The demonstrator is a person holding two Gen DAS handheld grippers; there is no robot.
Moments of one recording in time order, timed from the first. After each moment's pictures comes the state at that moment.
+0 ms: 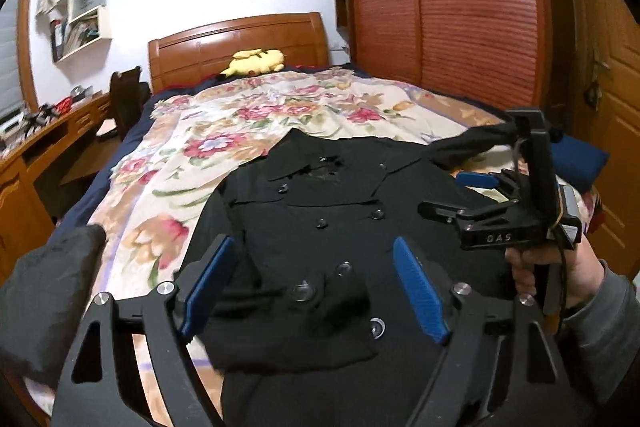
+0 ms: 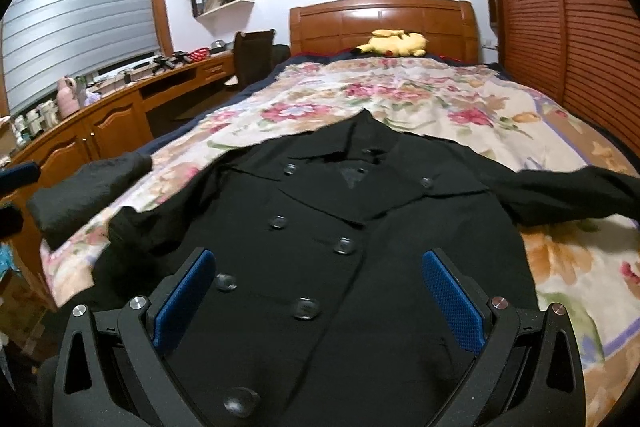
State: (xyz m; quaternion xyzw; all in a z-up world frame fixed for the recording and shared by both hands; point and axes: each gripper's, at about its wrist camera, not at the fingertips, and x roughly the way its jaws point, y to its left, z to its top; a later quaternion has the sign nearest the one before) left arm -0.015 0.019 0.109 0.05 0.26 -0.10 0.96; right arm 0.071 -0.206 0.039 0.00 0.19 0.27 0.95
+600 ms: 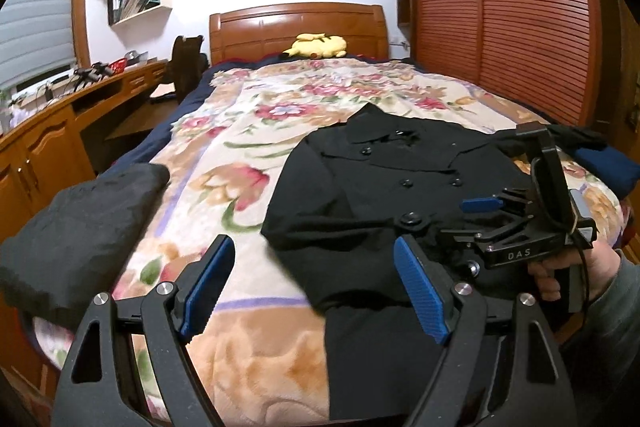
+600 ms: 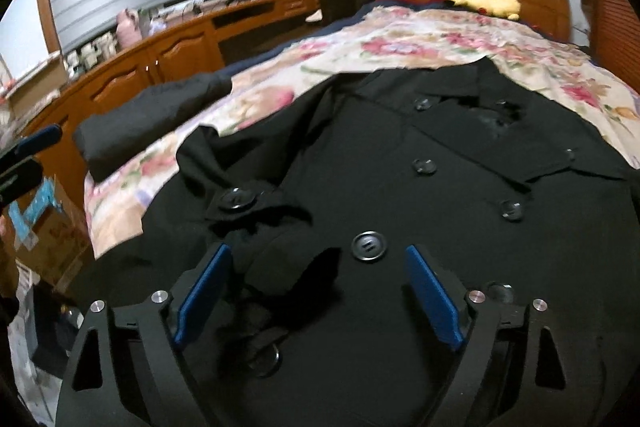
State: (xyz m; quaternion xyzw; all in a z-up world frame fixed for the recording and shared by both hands) left arm -0.040 0.108 0.062 0.02 0.27 -0.01 0.96; right arm 0.105 -0.124 -0.020 -0.07 0.28 0.38 0.88
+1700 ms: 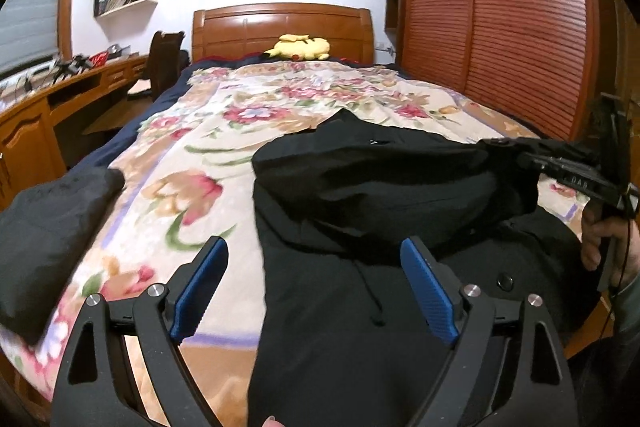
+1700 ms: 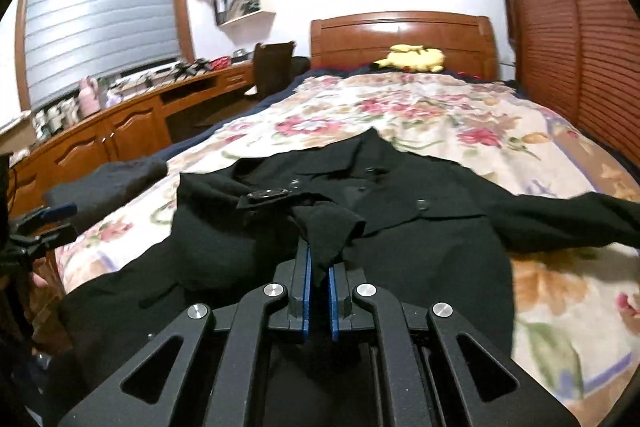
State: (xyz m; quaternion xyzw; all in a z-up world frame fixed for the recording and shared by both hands) left arm 0.009 0.059 0.054 0.00 0.26 -0.04 0.96; right arm 0.092 -0.263 0.015 0.00 0.16 0.27 0.95
